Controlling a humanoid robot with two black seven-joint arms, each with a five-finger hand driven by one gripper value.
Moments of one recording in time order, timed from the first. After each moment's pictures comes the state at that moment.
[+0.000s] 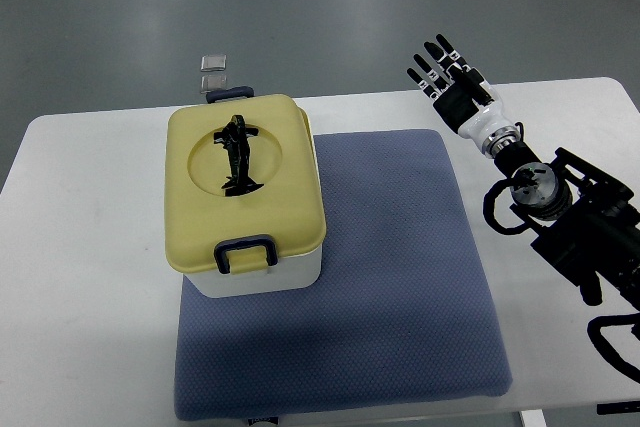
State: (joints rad) left arm 0.02 0.00 -0.03 -0.11 0.01 -0.10 0.10; right arm 0.81 -0.08 0.78 0.44 0.20 0.42 0.23
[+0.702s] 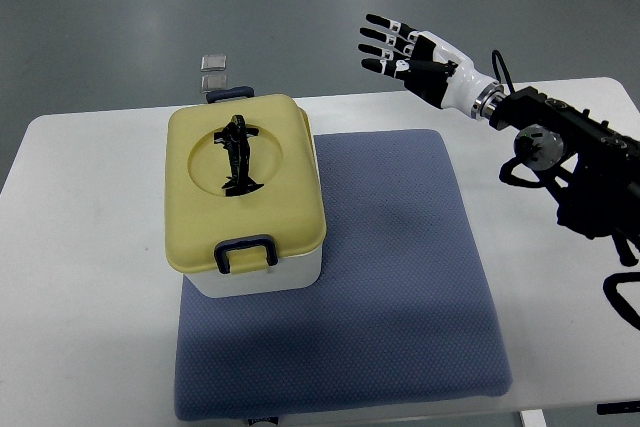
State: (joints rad) left arm 0.02 0.00 -0.02 -0.12 0.02 -0.10 0.10; right arm 0.99 -0.16 0.71 0.53 -0.61 0.56 0.22
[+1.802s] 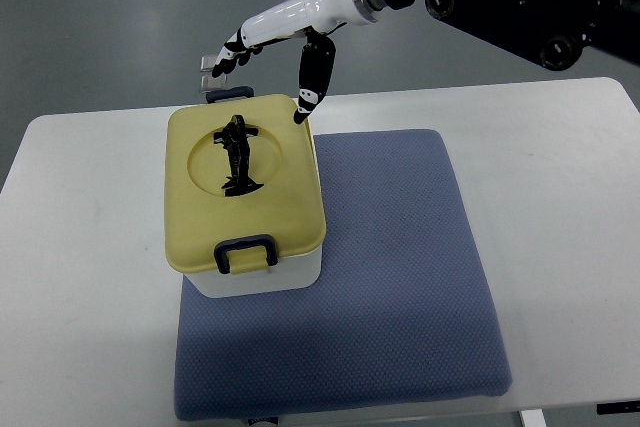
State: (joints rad) left arm 0.02 0.00 -0.02 -0.14 0.02 -0.10 0.10; right arm 1.59 -0.20 0.16 0.93 -1.31 0.59 0.24
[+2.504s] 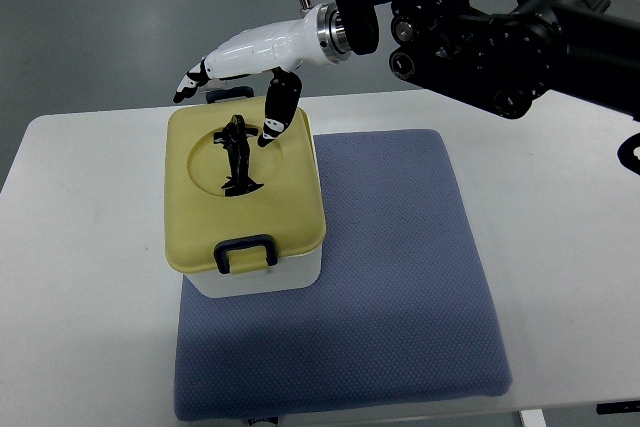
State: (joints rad) left arm 0.02 0.00 -0.02 -0.14 0.02 -0.10 0.10; right arm 1.53 -0.13 0.09 0.93 -1.37 0.36 0.34
